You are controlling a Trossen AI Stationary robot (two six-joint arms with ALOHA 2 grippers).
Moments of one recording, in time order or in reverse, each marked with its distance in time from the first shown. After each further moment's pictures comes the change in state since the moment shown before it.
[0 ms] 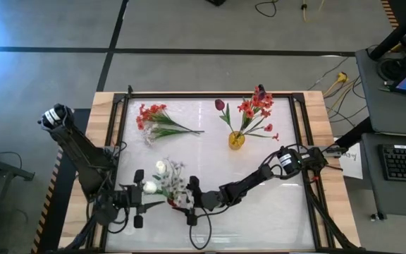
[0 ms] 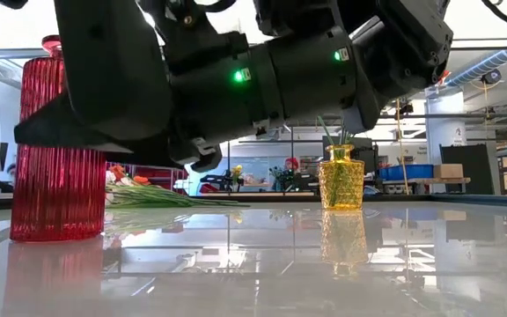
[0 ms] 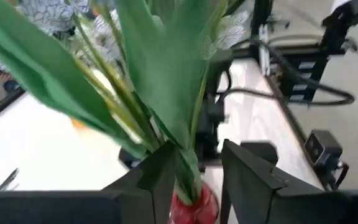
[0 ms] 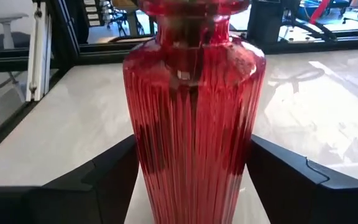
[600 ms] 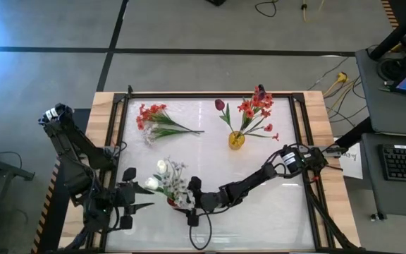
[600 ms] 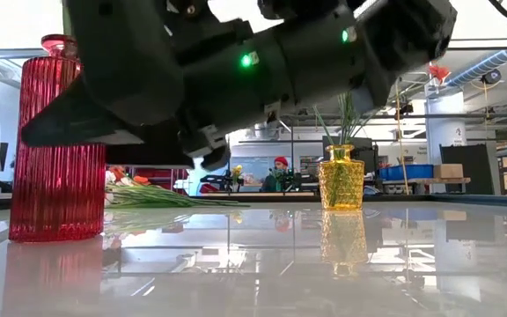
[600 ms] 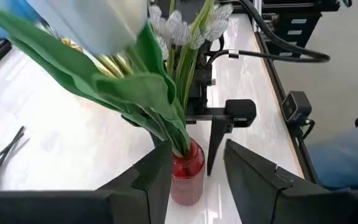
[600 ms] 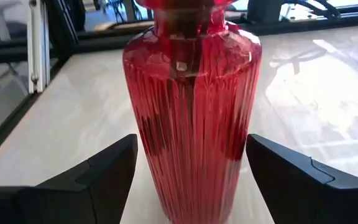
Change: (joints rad) left arm -0.049 0.000 0.309 -0.636 0.135 -0.295; right arm 0.011 -0.046 0.000 -0.141 0.001 0.077
